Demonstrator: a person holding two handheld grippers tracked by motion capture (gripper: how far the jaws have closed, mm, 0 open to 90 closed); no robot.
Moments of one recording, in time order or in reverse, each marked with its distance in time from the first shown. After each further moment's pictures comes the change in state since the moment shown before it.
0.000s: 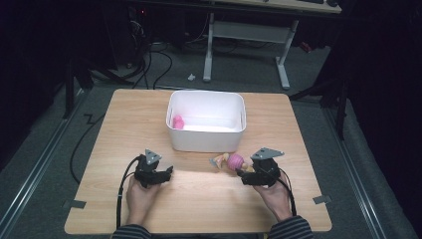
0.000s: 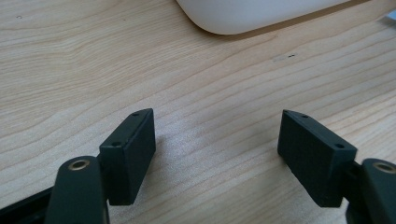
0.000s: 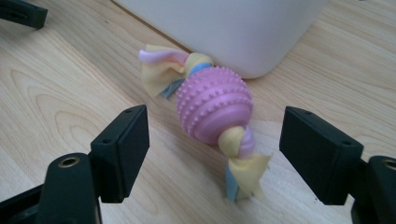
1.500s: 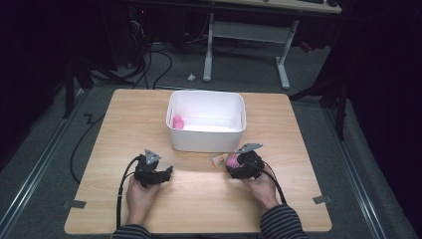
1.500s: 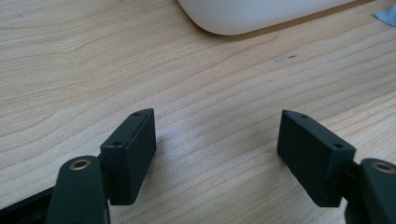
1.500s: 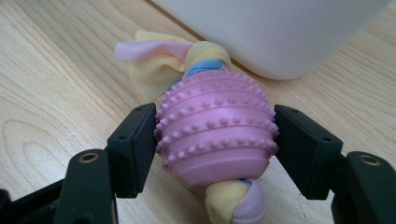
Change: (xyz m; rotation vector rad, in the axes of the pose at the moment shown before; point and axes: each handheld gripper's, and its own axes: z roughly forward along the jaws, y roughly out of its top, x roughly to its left) left arm 0.001 0.000 0.000 0.001 -0.002 -0.003; right arm 0.001 0.010 0.056 0.116 0.027 -0.020
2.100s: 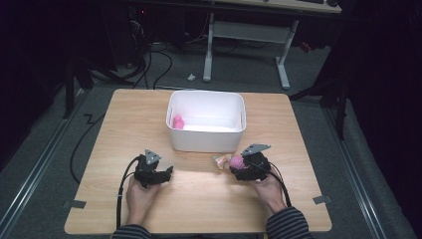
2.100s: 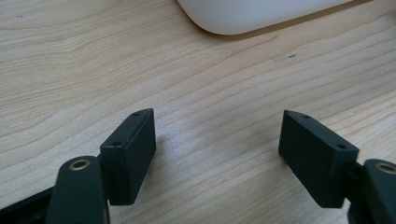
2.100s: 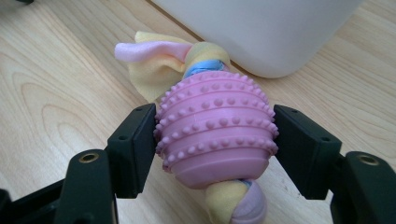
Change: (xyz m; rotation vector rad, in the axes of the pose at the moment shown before) left arm -0.001 0.000 0.000 0.001 0.003 0.004; right arm -0.002 -0.004 -0.027 -0.035 0.023 -0.022
